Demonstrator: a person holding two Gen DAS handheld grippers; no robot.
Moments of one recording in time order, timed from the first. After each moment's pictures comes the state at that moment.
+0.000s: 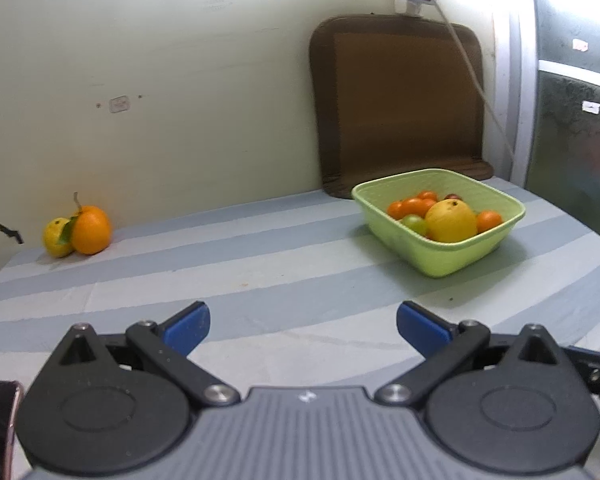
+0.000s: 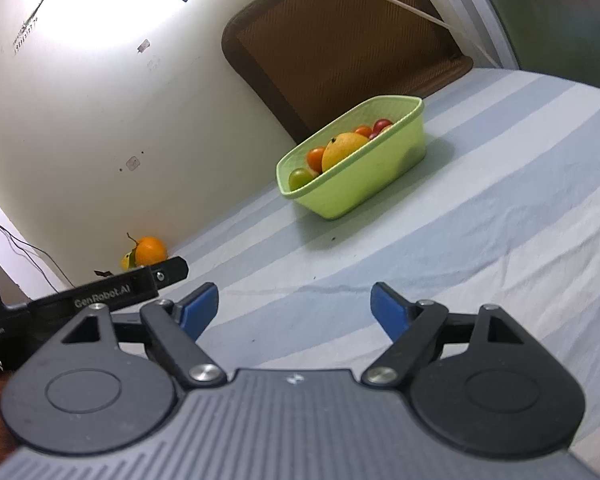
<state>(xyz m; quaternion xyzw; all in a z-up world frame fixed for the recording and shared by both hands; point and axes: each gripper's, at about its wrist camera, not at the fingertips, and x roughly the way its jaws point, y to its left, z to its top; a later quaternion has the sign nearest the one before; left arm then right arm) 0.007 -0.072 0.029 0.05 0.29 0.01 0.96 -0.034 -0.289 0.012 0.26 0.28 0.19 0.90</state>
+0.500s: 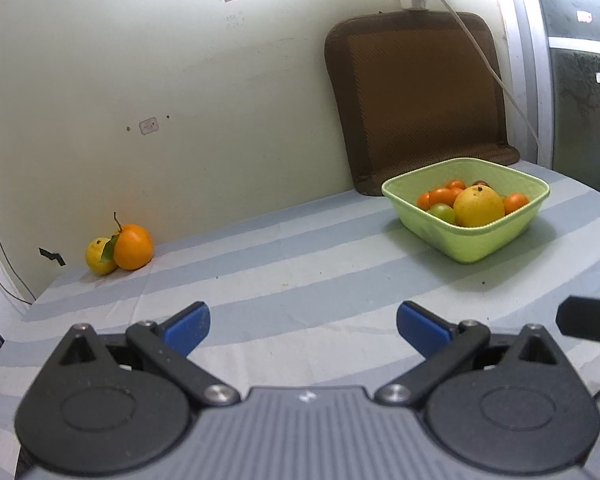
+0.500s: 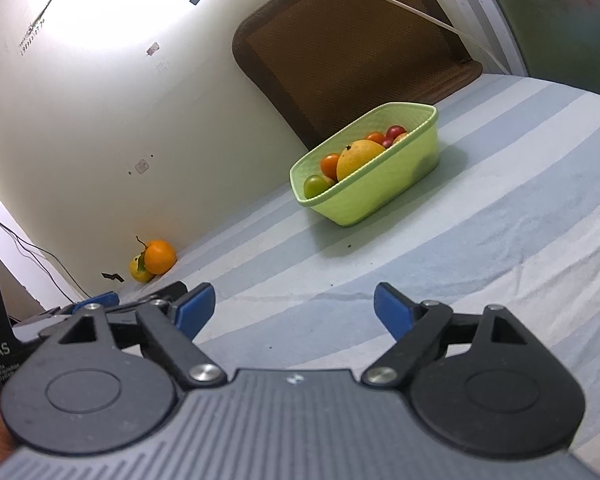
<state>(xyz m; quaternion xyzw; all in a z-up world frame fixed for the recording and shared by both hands) -0.005 -0.078 0.031 0.11 0.28 0.06 0.95 -0.033 -0.286 0.021 0.27 0.27 0.20 0.90</state>
